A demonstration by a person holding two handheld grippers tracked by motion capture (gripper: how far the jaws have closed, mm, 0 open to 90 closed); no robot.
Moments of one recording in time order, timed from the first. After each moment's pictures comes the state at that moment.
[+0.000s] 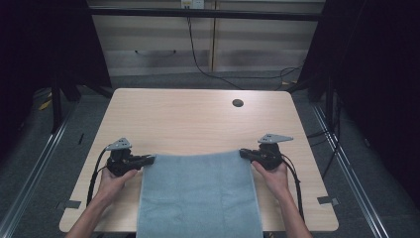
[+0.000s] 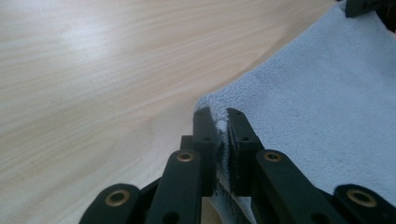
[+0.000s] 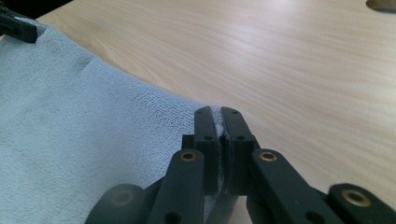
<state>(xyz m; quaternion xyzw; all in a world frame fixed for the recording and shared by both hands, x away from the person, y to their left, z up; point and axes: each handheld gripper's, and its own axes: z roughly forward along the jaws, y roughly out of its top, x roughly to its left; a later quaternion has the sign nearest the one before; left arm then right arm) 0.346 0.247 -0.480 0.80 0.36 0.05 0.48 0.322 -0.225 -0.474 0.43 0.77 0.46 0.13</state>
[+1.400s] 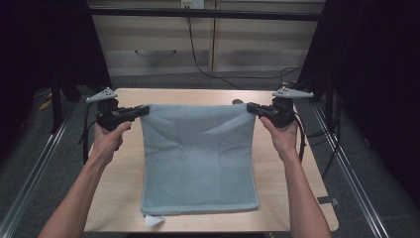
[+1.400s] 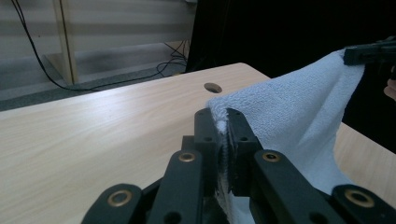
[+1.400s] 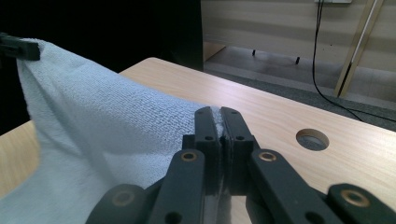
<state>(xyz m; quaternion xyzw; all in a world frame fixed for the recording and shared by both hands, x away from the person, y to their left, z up) 0.411 0.241 -0.368 0.74 0.36 0.11 0.56 0.377 -0.240 -0.359 0.42 0.72 0.52 0.20</state>
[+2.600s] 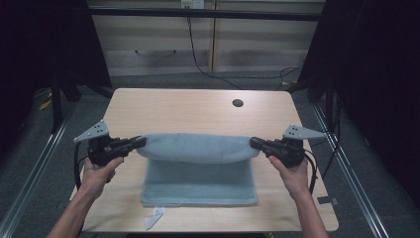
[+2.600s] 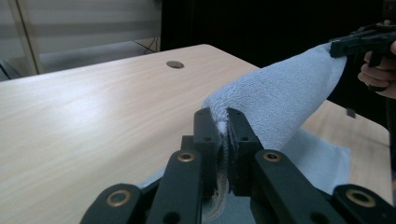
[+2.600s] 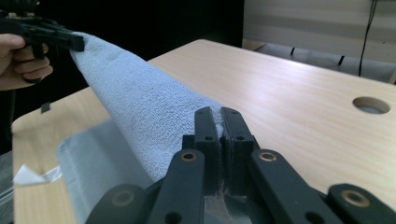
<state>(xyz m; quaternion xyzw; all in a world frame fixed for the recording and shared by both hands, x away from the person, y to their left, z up) 0.322 0.259 -0.403 0.75 0.30 0.09 0.58 0.279 -0.247 -0.395 0.36 0.73 0.55 0.16</state>
